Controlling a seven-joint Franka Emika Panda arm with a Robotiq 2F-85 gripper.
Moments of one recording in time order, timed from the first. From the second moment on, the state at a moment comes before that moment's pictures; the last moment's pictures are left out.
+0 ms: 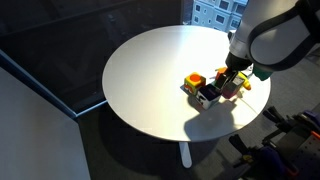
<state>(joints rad) 0.04 0.18 0.03 -2.58 0.06 2.77 -0.13</state>
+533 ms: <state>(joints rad) 0.07 0.21 0.04 -2.58 0.06 2.84 -0.03</state>
